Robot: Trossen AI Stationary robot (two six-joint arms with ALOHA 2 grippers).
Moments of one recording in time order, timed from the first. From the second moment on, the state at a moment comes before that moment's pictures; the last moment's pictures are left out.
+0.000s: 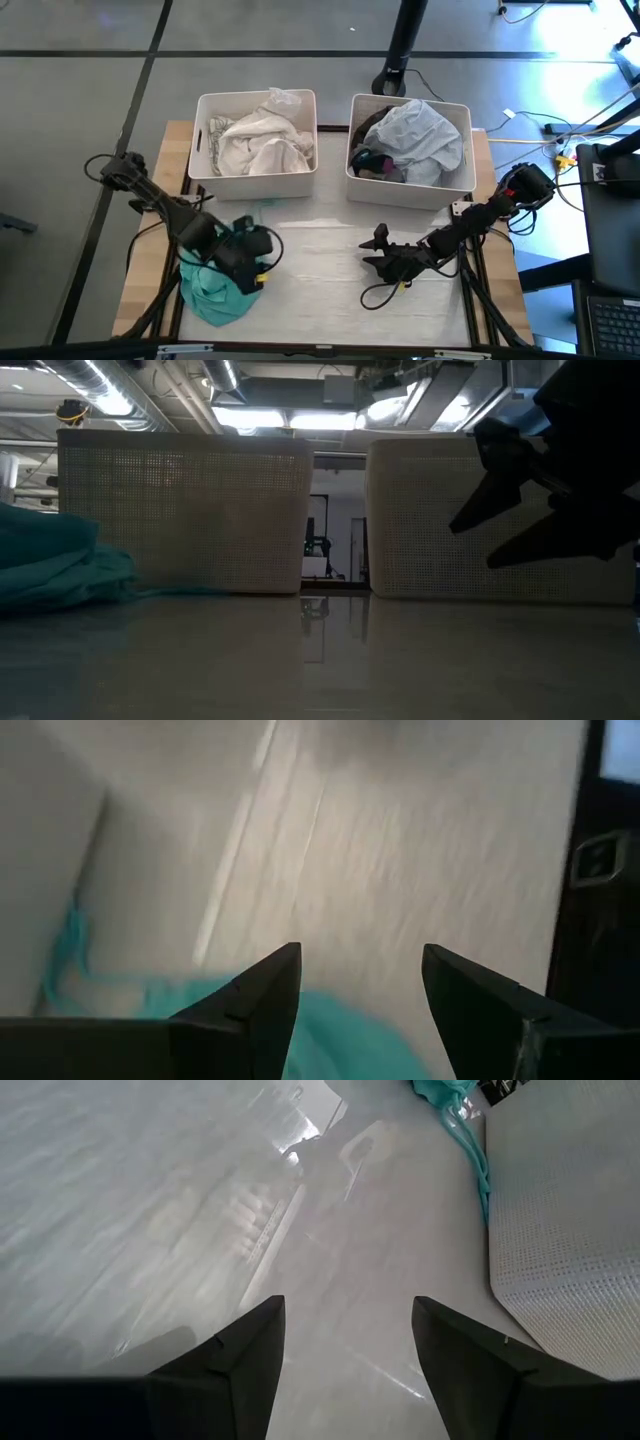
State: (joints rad) left arm -0.60 1.46 1.36 -1.03 -0.38 -0.80; right arm 0.58 1.53 0.56 0.23 0.59 -0.39
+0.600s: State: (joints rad) left arm -0.79 1.46 1.00 -1.04 -0.21 -1.30; right arm 0.58 1.53 0.56 0.24 0.60 -0.39
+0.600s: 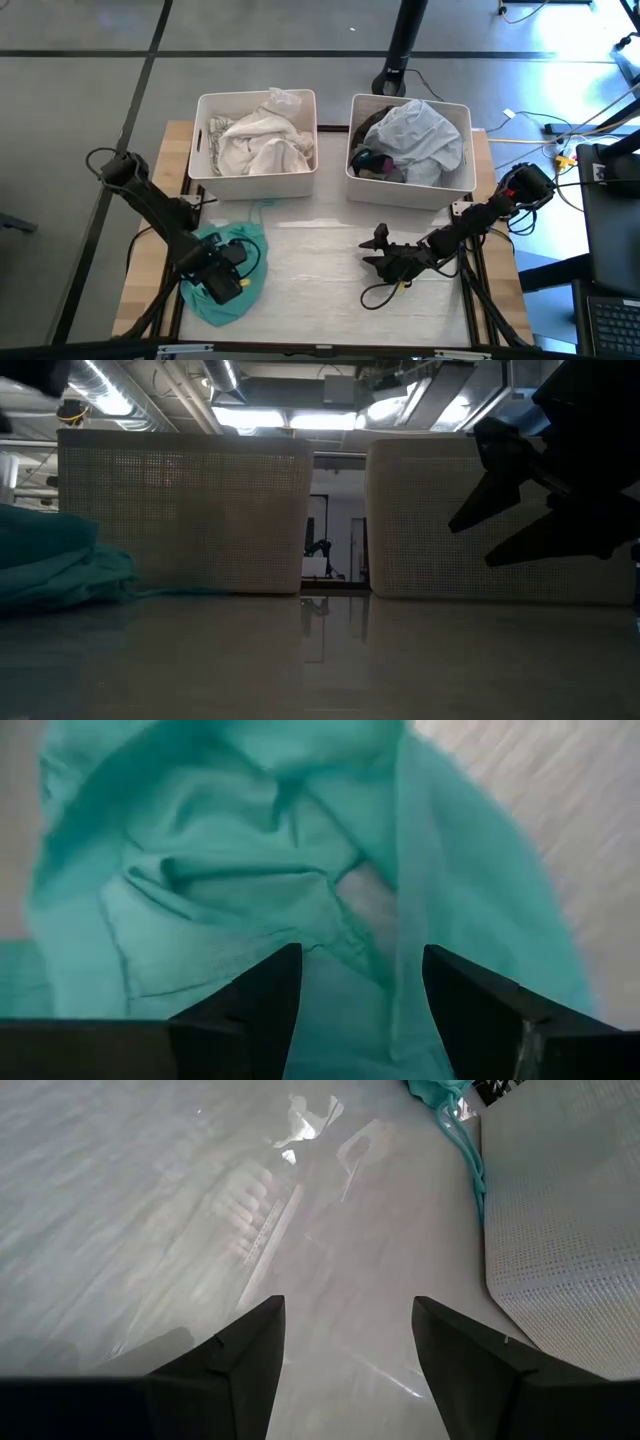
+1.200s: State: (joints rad) left arm -0.79 1.46 0.71 -0.68 -0.21 -1.26; right arm 0.58 1.53 0.56 0.24 0.61 -0.39
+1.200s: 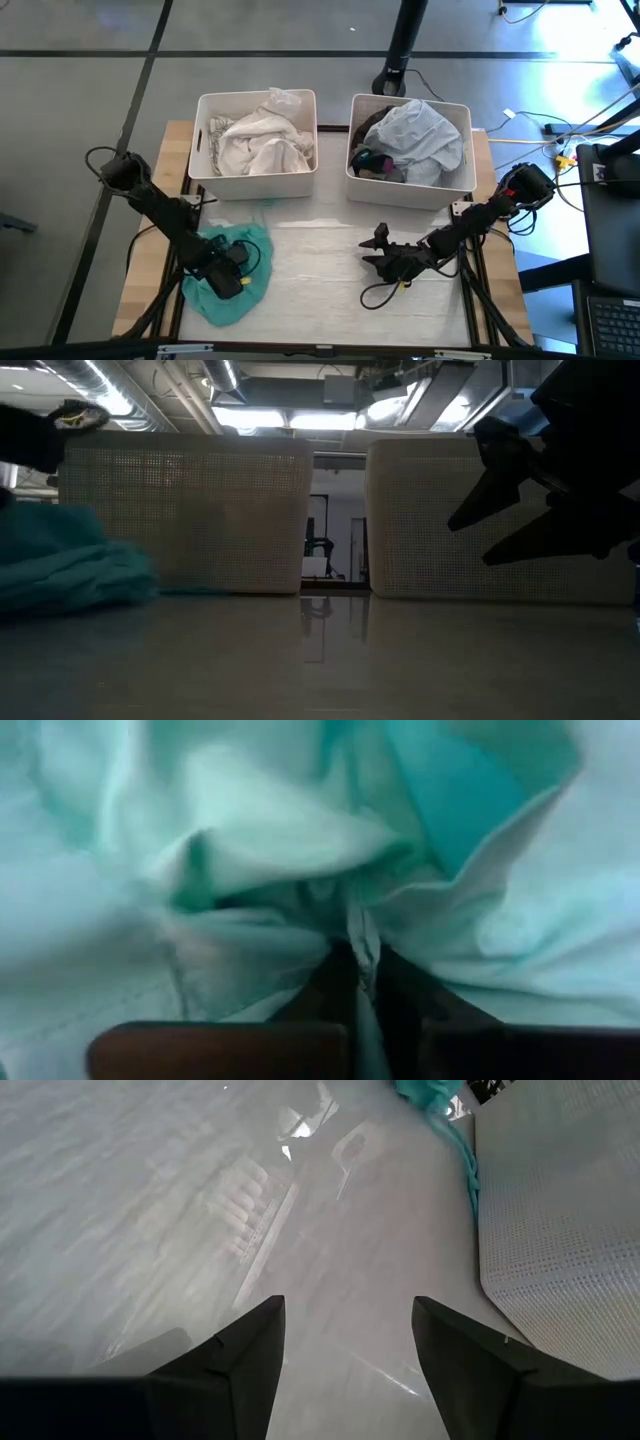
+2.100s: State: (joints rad) left arm -0.51 1.46 1.17 -0.16 -0.48 -0.15; right arm 0.58 1.53 0.56 0.29 0.61 -0.43
